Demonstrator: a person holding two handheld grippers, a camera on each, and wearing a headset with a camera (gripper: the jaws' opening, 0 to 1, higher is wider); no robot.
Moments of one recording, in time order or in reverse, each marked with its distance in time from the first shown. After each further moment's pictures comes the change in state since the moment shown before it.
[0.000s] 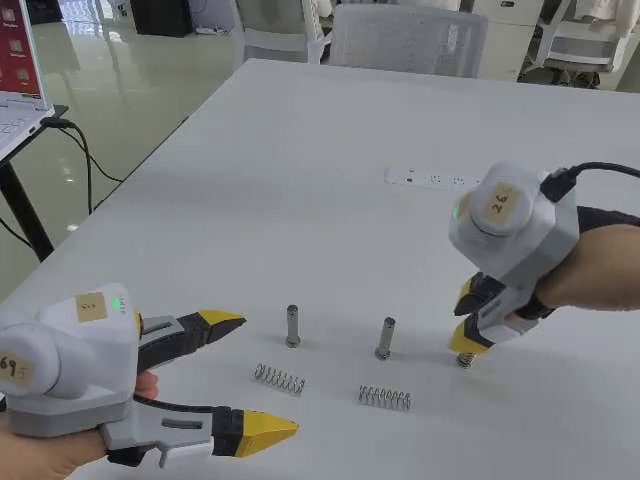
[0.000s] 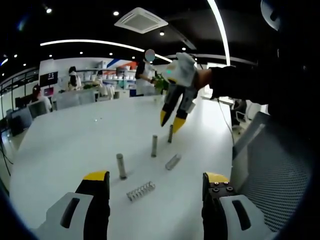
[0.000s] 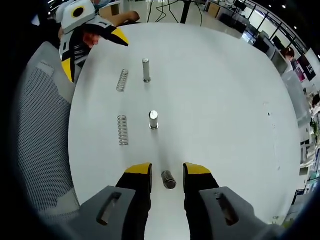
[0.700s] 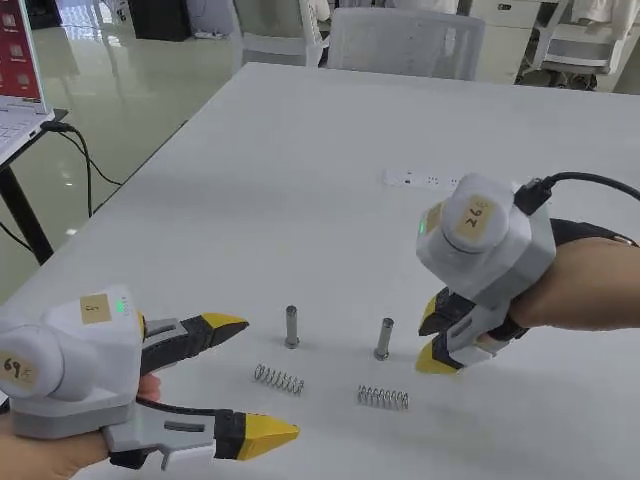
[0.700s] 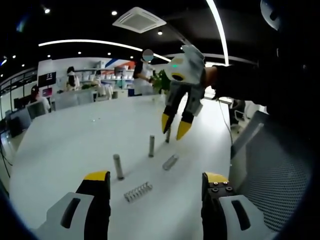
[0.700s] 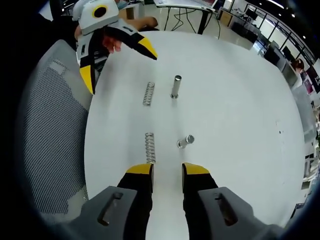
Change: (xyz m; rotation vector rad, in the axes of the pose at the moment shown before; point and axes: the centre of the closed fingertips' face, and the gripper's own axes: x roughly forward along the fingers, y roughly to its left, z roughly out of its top) left arm 0.001 -0.005 0.001 0.009 0.006 -0.011; right arm 0.008 0.045 0.027 -0.078 -0.044 0.083
